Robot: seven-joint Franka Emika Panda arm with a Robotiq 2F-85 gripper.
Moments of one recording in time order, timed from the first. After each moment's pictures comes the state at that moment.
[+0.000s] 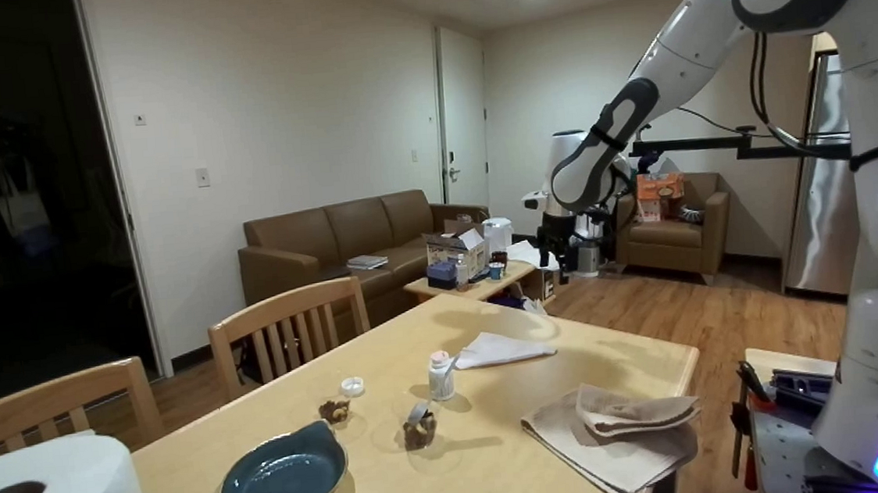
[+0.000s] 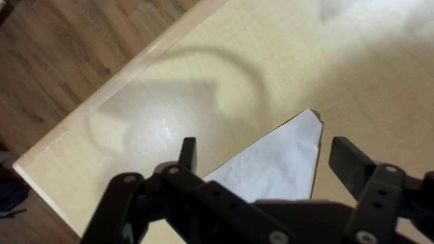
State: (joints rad) arm -0.24 0.23 -0.16 -2.27 -0.09 2.68 -1.14
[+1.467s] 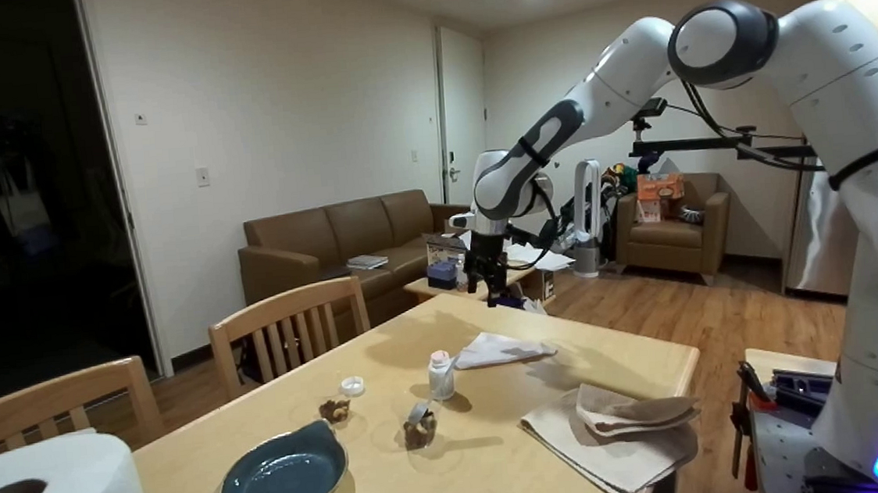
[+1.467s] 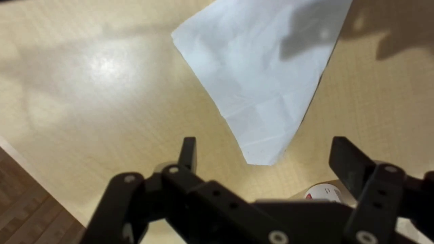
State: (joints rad) arm -0.21 0.53 0.04 -1.84 0.10 2.46 -1.22
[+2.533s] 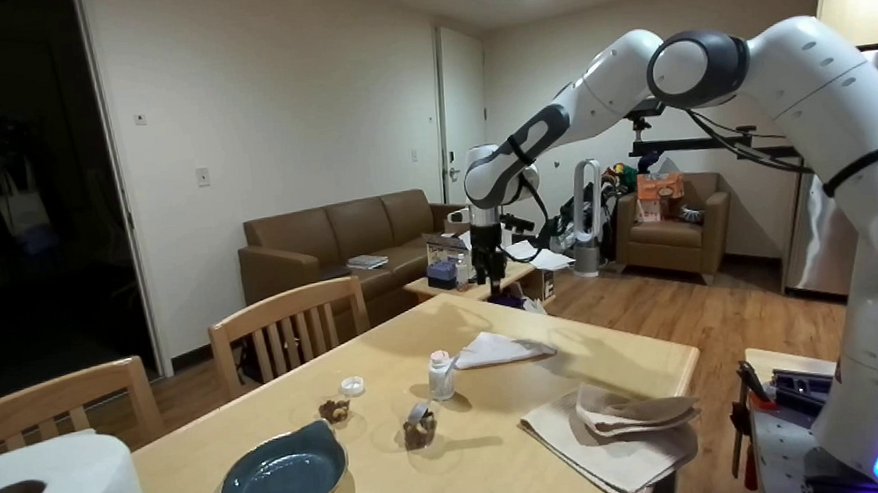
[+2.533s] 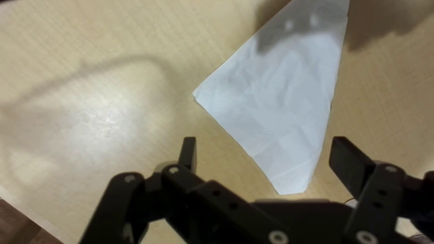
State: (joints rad) arm -0.21 0.64 -0.03 -1.60 0.04 2.20 -1.06
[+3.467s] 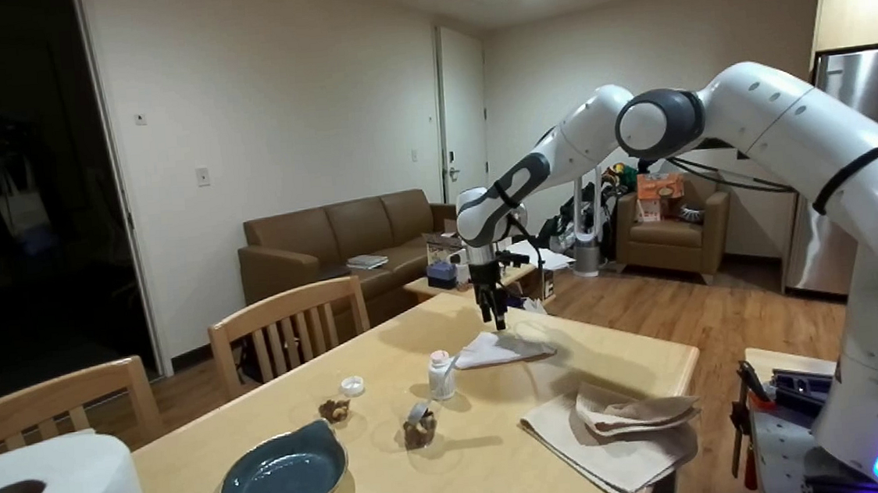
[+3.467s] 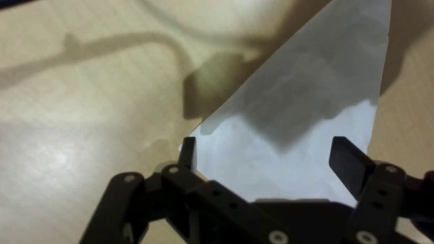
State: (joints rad) arm -0.23 0.91 -0.02 -1.37 0.03 2.08 -1.07
